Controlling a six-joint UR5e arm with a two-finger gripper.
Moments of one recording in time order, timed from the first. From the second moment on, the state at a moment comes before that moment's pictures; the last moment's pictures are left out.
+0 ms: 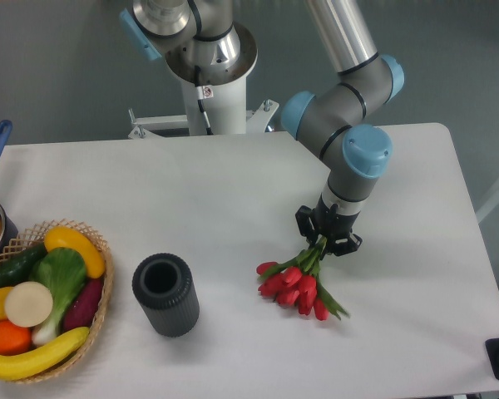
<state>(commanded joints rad) 2.70 -2.02 -1.85 -0.80 1.35 1.27</state>
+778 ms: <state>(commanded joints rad) 2.72 -1.86 -1.76 -0.80 1.13 1.27</state>
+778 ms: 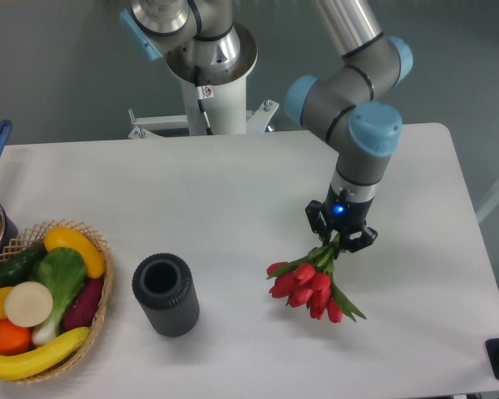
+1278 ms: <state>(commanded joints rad) 2.76 -1.75 -1.77 -0.80 0.73 1.20</state>
